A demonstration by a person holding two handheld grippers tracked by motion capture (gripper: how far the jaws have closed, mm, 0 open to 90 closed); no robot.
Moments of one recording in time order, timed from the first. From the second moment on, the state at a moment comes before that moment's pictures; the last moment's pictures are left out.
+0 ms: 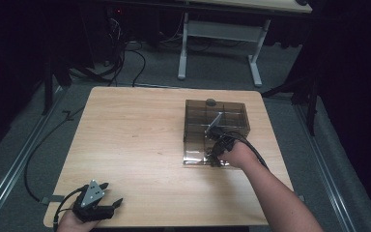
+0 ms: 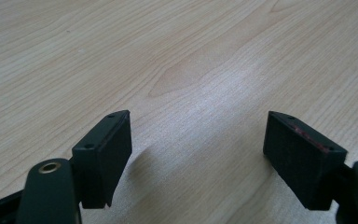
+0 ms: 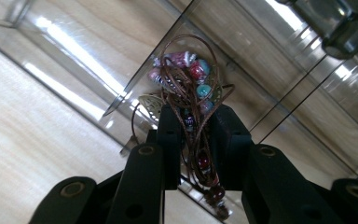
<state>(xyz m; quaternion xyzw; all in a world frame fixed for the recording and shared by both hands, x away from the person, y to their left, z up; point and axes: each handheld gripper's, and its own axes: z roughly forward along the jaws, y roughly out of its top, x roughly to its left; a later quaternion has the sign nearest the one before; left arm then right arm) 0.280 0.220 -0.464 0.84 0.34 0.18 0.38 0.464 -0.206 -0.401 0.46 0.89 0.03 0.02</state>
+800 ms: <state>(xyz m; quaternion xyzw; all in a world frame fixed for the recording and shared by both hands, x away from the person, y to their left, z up) 0.280 0.220 -0.464 0.84 0.34 0.19 0.38 0.444 -0.247 -0.378 0.50 0.86 0.07 0.00</state>
